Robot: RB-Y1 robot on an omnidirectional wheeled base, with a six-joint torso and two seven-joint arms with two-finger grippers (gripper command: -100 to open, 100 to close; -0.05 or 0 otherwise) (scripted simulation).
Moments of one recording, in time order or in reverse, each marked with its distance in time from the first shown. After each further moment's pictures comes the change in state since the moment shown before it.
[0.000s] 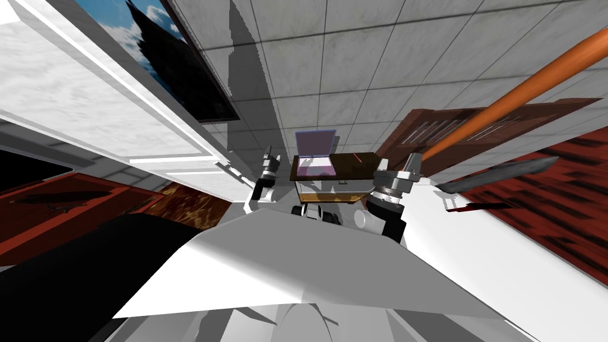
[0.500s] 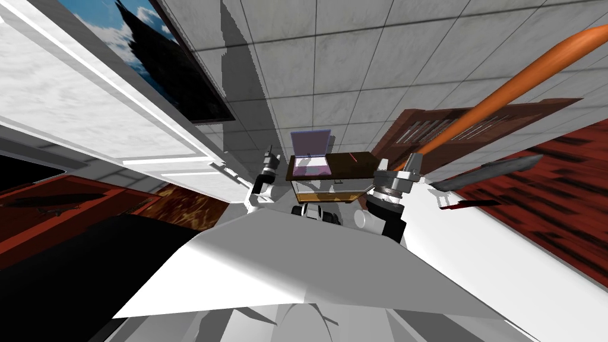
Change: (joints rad) left arm -0.076 0.012 0.043 0.035 0.013 0.122 0.000; right arm 0.000 0.000 0.000 0.000 0.000 0.000 0.000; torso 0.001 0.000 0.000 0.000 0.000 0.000
